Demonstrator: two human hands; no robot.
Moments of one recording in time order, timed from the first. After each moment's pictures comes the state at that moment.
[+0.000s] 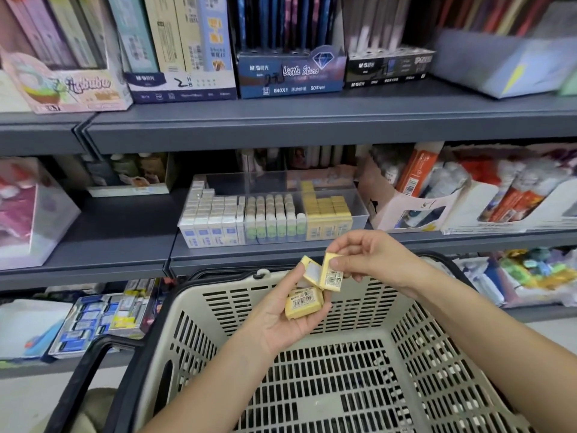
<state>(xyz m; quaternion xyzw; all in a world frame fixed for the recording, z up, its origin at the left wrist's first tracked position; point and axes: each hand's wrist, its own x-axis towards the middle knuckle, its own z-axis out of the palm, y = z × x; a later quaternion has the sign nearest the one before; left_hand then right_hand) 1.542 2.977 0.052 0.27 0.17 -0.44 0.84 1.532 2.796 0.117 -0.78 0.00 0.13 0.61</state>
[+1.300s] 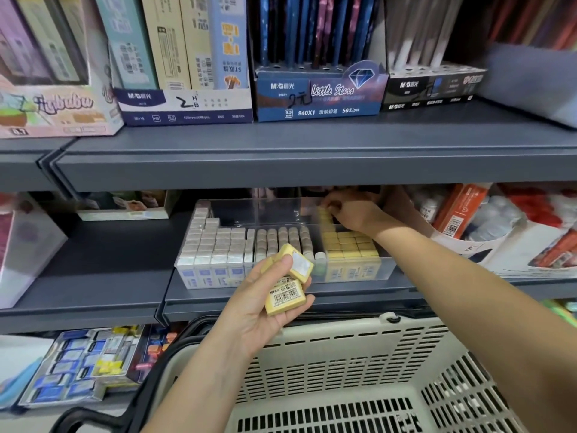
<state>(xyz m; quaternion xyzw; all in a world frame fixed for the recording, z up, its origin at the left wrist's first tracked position) 1.621 3.004 0.079 0.40 0.09 -0.30 0.86 1.742 2.782 0.093 -0.99 0.00 -0.04 0.16</state>
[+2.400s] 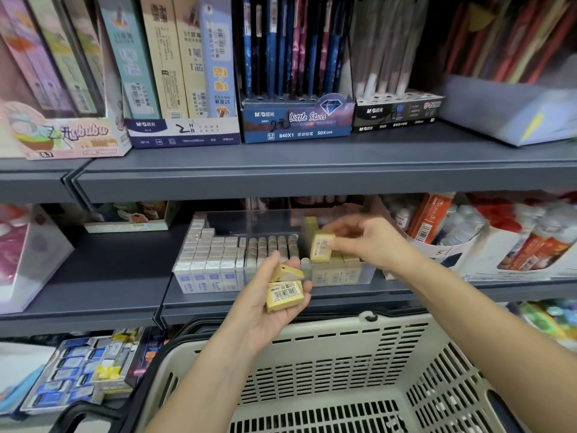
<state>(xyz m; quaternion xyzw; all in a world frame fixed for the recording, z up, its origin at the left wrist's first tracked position) 1.609 2.981 0.098 0.42 0.12 -0.30 0.85 1.620 2.789 0.149 -0.88 0.00 -0.02 0.48</state>
